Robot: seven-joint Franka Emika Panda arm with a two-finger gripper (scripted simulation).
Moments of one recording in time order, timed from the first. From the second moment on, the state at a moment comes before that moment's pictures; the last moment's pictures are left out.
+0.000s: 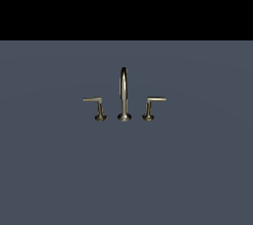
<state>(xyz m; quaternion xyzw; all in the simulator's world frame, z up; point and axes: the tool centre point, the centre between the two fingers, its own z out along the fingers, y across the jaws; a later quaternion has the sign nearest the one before) -0.231 0.053 0.421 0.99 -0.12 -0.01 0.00</state>
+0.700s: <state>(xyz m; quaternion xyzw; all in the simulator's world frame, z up) -0.186 0.105 0.346 0.96 -0.26 -0.01 0.00</state>
